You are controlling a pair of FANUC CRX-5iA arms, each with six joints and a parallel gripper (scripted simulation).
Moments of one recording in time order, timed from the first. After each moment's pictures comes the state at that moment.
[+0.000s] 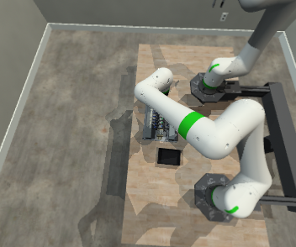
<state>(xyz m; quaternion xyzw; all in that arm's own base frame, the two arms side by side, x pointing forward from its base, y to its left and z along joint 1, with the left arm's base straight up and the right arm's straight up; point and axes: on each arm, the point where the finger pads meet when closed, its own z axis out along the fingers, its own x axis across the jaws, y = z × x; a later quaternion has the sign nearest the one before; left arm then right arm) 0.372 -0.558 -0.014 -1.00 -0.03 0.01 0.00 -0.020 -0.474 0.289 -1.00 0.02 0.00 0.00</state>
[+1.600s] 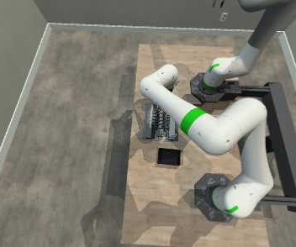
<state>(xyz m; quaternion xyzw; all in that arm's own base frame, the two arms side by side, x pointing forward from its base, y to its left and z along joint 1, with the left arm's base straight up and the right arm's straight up) 0.352 -0.585 -0.018 -1.00 0.00 0.00 0.00 -0.020 -0.474 0.289 -1.00 0.02 0.00 0.00</state>
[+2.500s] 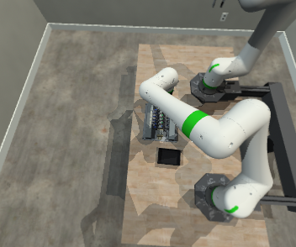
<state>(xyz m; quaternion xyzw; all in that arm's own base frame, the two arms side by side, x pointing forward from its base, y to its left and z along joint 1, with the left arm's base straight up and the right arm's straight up) 0.352 -0.565 -0.018 -1.00 0.00 0.00 0.00 -0.020 -0.474 0.289 -1.00 0.02 0.00 0.00</state>
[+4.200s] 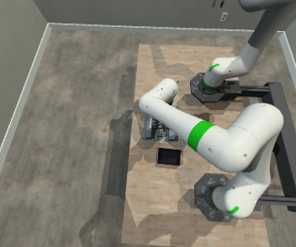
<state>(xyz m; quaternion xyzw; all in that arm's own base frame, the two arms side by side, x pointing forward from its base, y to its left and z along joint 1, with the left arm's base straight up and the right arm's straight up) 0.352 -0.494 -0.017 -1.00 0.00 0.00 0.00 -0.020 -0.474 0.289 -1.00 0.02 0.00 0.00</state>
